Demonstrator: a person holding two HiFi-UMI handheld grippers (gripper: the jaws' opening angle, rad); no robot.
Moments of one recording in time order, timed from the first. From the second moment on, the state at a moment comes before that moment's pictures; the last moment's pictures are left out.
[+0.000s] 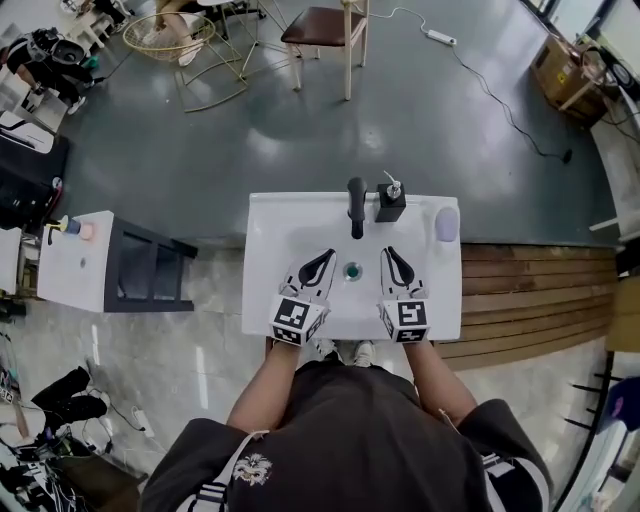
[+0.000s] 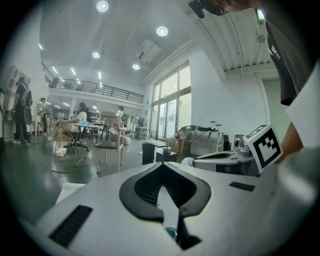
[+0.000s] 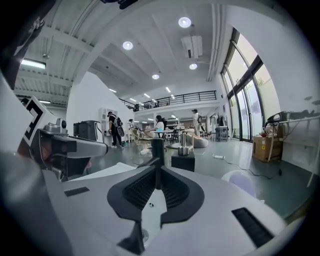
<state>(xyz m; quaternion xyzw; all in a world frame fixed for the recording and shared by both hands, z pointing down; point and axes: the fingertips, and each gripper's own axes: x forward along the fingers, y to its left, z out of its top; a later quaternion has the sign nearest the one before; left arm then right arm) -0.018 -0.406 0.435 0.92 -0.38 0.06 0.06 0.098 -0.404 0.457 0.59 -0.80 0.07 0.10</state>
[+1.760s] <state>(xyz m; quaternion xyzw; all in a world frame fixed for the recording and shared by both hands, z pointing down) -0.043 -0.454 0.469 0.92 -0.36 0.09 0.08 0.139 -0.544 0.520 0.68 -0.71 0.13 0.14</state>
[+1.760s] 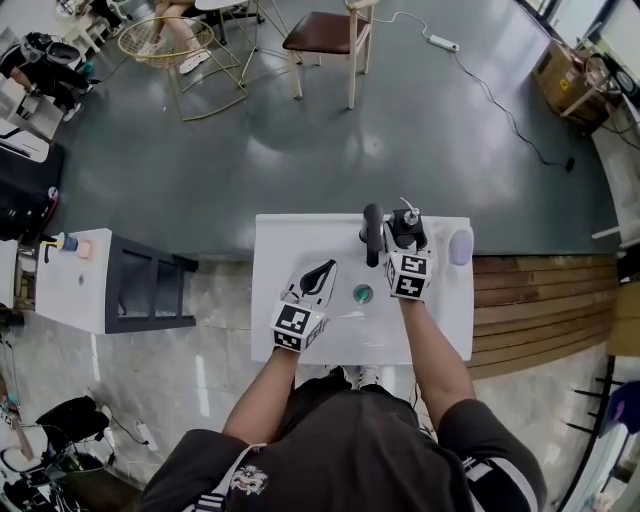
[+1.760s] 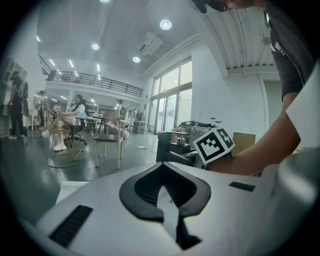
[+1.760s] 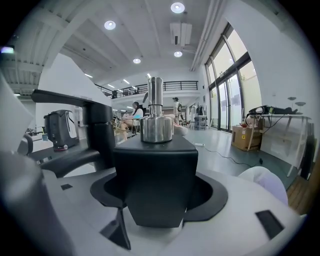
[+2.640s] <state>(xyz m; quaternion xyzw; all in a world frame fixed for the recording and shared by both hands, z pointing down) -0.028 -0.391 0.421 0.91 -0.41 0.06 0.05 0.131 -0.440 0.415 0.63 -0.77 0.05 0.10</state>
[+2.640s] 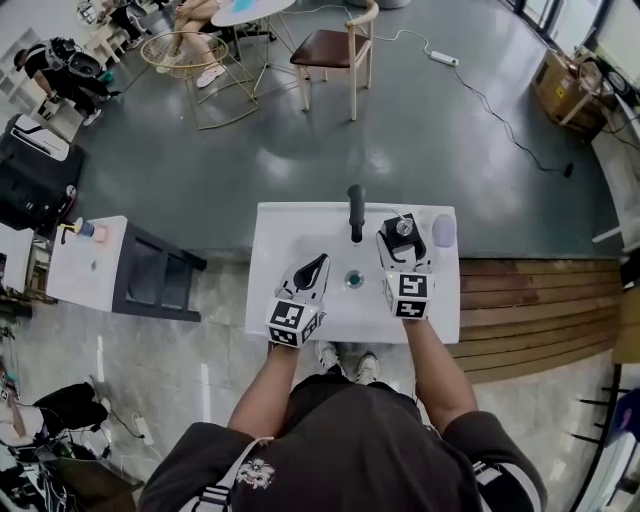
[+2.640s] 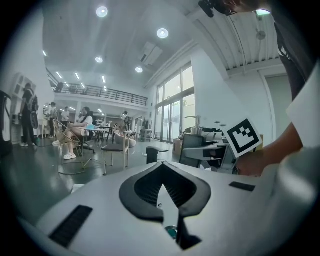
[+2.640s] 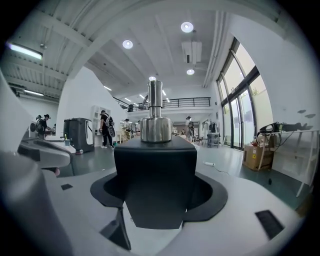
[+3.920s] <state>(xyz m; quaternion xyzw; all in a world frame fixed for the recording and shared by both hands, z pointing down) -0.137 -0.202 0.398 0.90 -0.44 0.04 0.02 0.033 -0.202 0.395 0.62 -0.78 0.02 0.09</state>
